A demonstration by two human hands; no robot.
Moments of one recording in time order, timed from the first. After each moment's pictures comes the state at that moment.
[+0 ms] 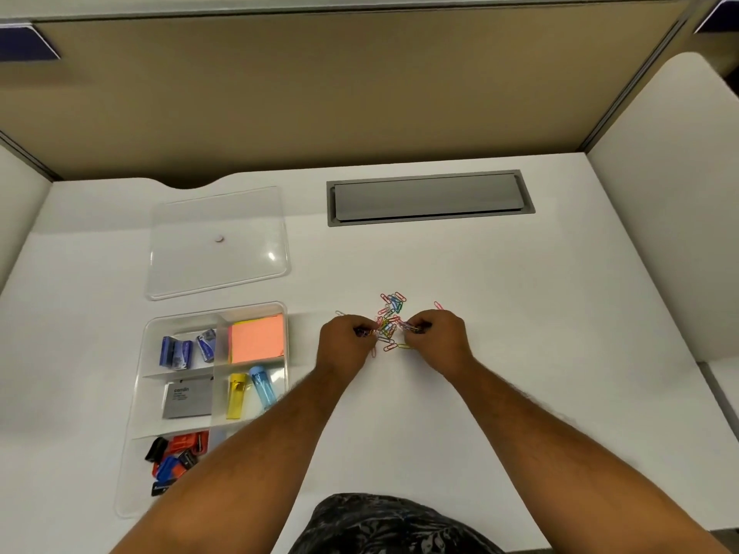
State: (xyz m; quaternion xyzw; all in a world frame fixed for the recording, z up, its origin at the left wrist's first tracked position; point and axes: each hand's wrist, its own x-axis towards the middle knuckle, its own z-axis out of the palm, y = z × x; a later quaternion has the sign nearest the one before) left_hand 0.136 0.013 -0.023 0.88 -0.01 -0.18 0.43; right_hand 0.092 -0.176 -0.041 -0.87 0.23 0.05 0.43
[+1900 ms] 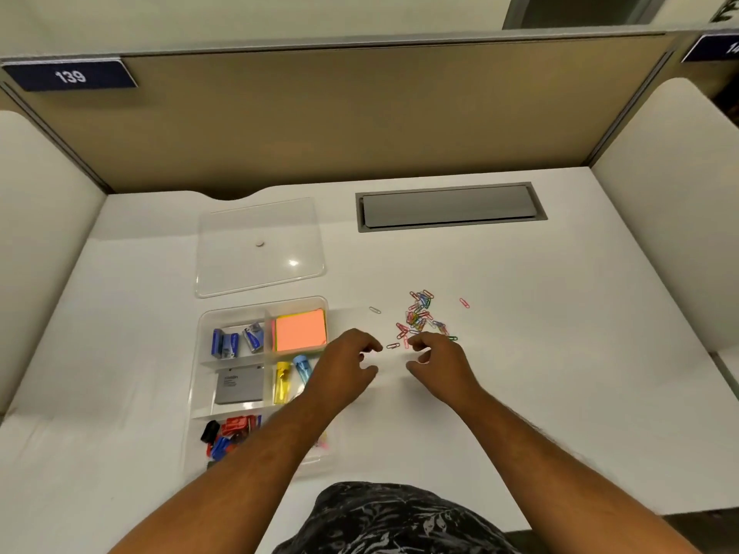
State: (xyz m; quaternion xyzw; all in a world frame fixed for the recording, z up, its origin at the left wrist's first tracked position) left_hand 0.090 0.113 0.013 0.89 -0.18 -0.17 0.38; right_hand 0.035 -0.089 -0.003 -0.89 0.20 0.10 0.41
